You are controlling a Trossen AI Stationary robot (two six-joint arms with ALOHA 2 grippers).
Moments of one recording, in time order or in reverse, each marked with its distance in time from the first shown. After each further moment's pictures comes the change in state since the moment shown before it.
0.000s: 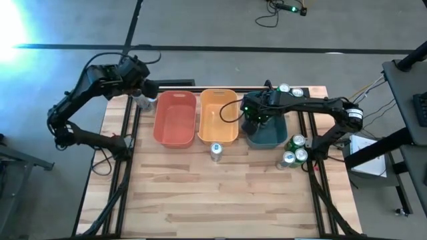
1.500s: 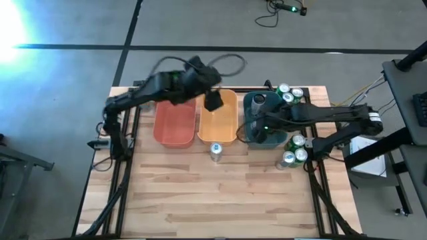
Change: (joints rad) left arm -0.372 0.633 0.581 0.445 -0.053 0.709; right arm 0.290 -0.249 -0.010 -0.136 0.244 0.343
